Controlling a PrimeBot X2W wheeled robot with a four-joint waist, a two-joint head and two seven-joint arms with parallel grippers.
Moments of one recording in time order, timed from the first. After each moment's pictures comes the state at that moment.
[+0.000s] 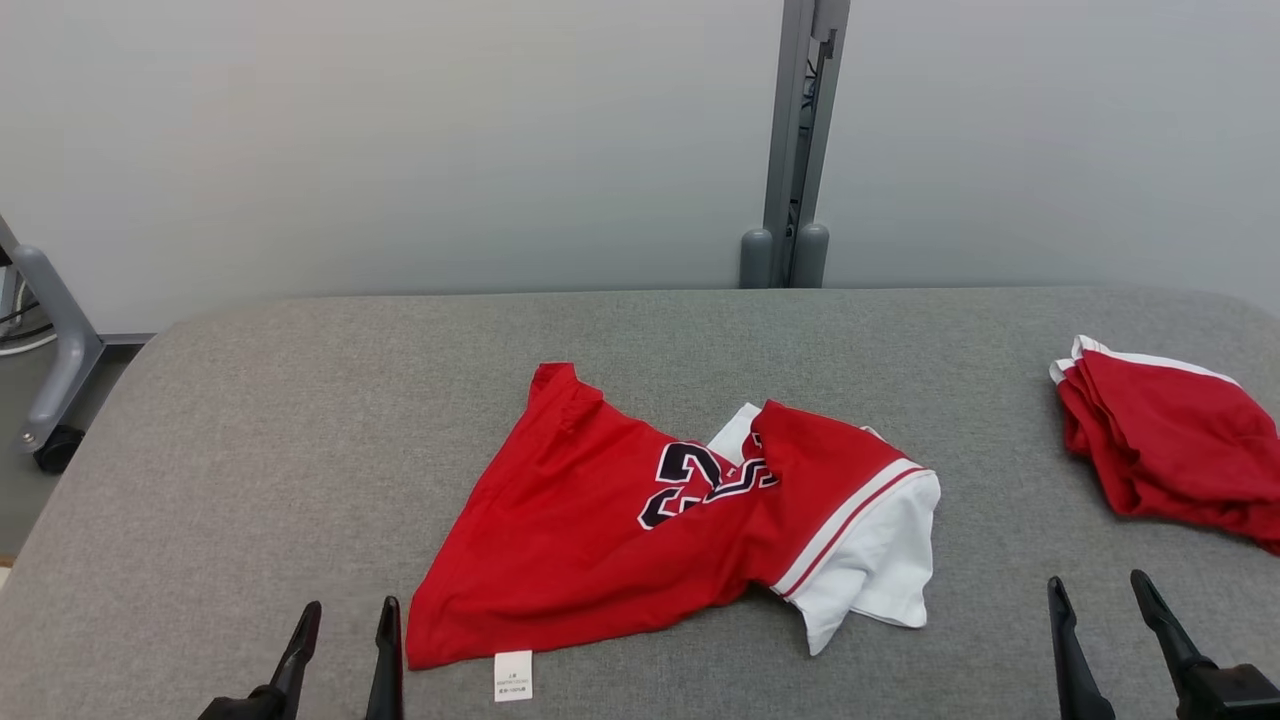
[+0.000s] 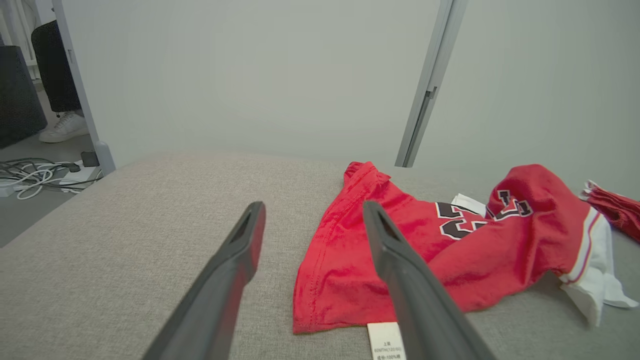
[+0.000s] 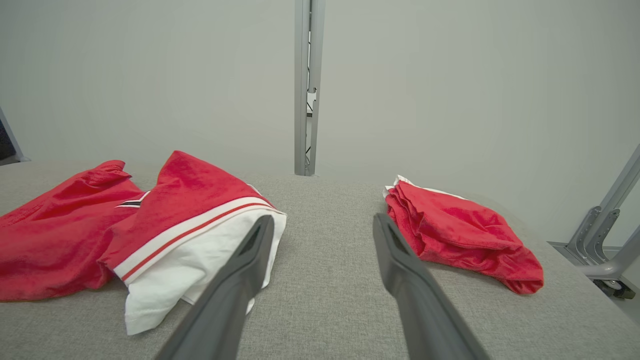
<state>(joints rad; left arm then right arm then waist) 0.16 0.14 -0.17 0.16 -0.35 0.09 -0.26 0.14 -0.05 -0.08 0.17 0.02 0.13 -0.26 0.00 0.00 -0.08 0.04</state>
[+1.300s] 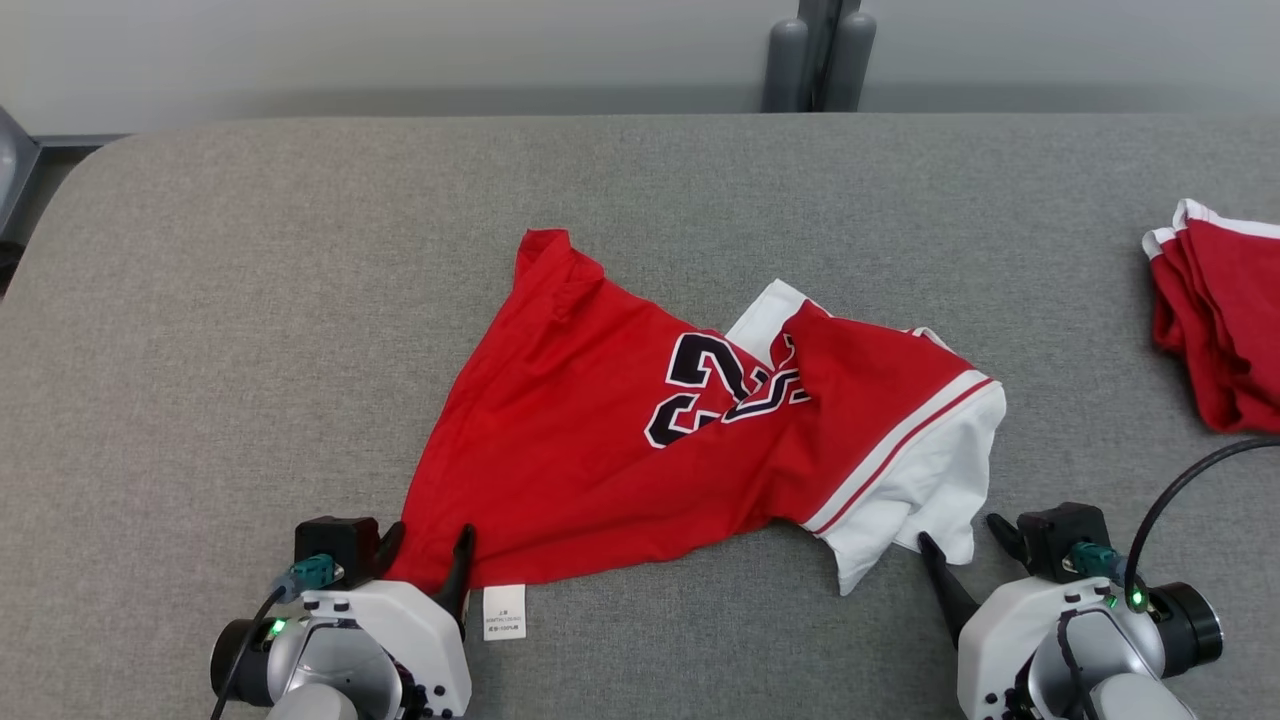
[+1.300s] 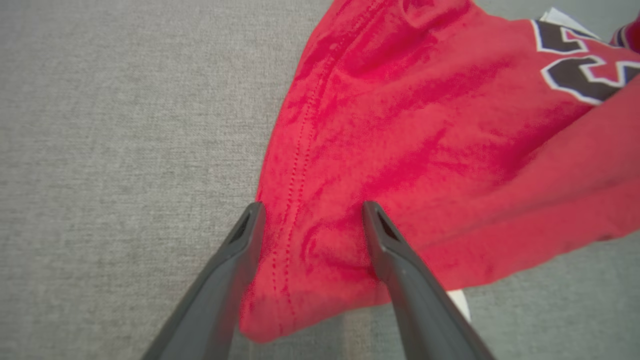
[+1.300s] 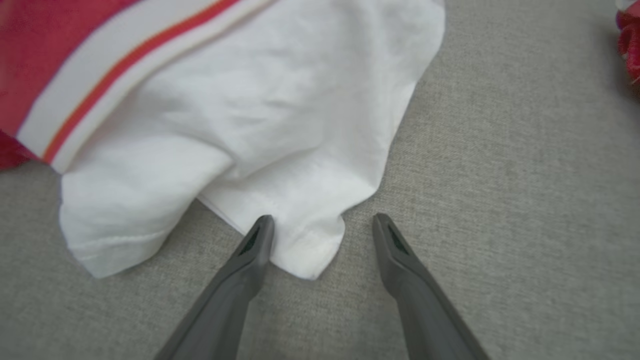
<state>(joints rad) -0.16 0.09 -0.20 0.40 -0.31 0.02 0.12 -0.13 -0.09 0.14 0.30 0.08 0.13 0.20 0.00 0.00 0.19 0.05</state>
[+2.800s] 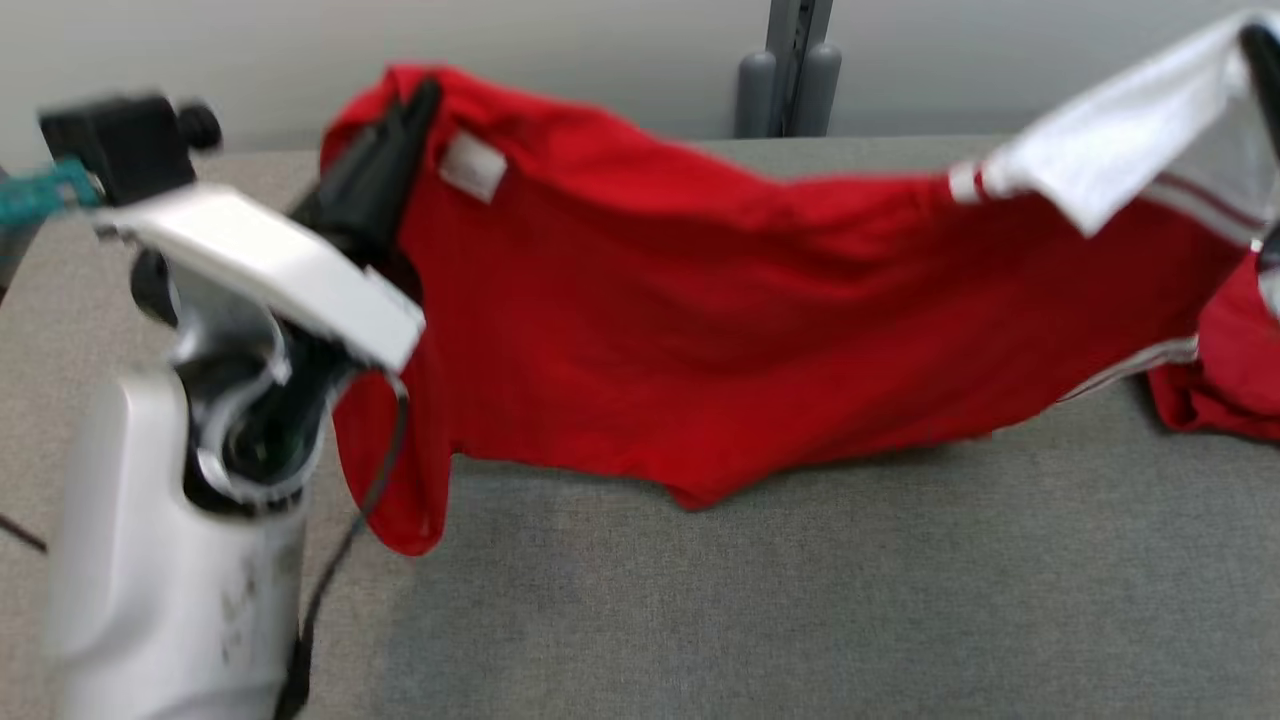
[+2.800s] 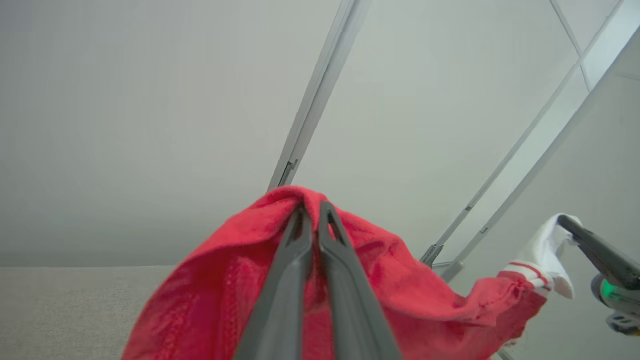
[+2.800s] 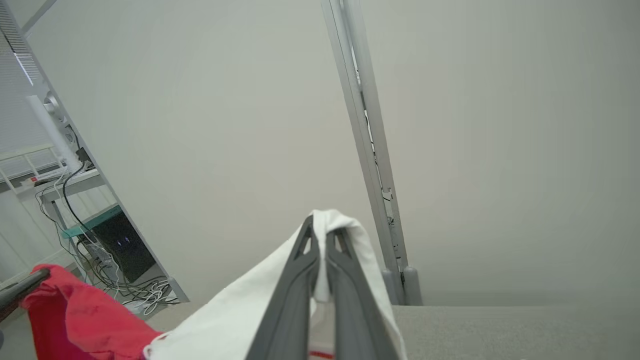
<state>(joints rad) -0.54 0.09 -0.10 -0.10 -0.73 -0.01 0.46 -0.53 -0.19 -0.16 -0.21 0.64 0.13 0.54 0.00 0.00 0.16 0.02</state>
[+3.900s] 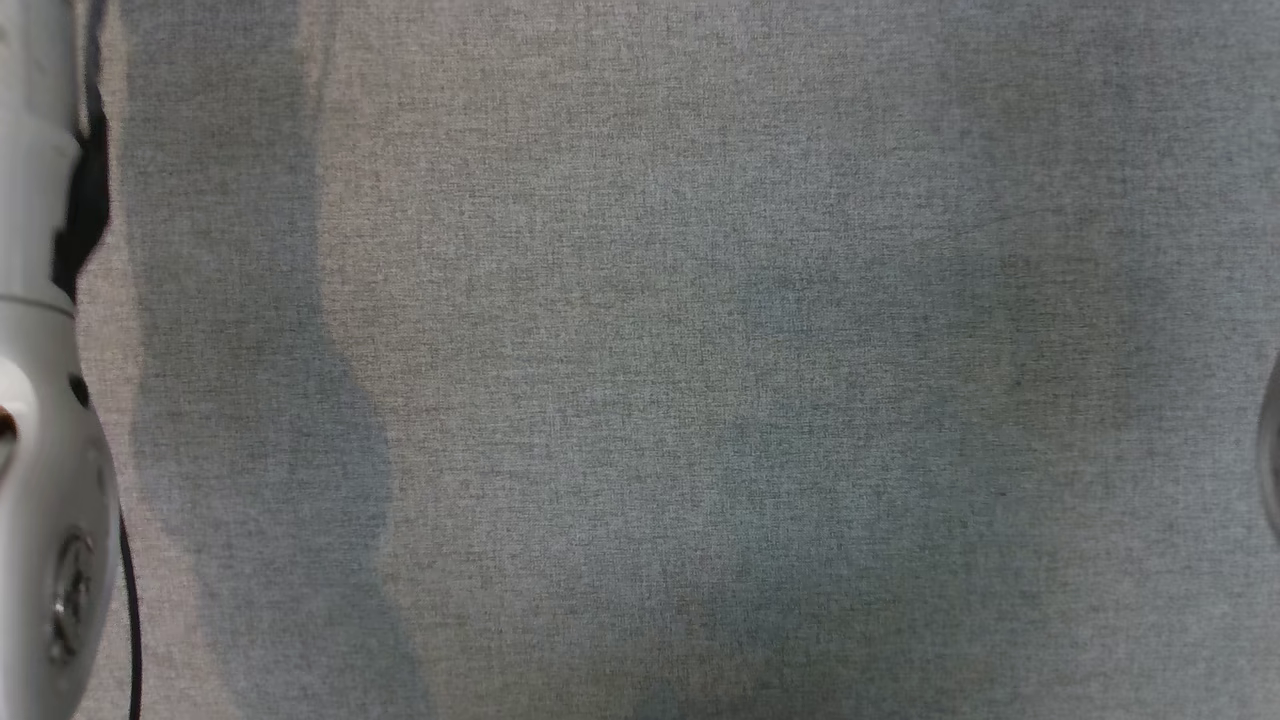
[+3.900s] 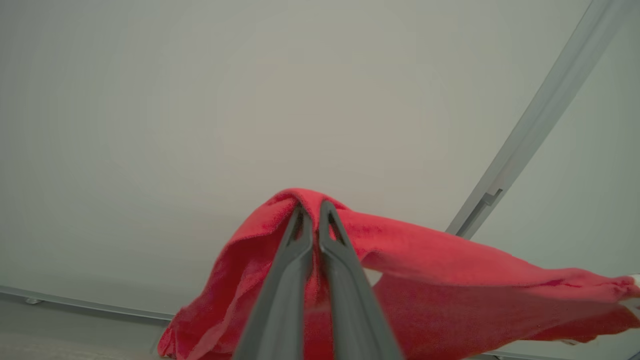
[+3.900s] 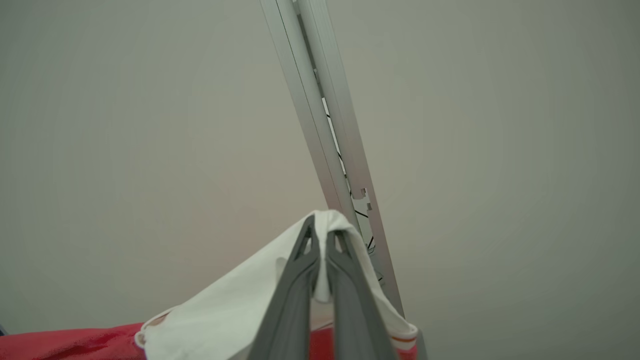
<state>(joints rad) -1.55 0.15 -0.12 1.01 -0.57 -0.12 -0.23 -1.57 -0.05 0.03 0.85 0.35 0.13 -0.25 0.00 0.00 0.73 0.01</state>
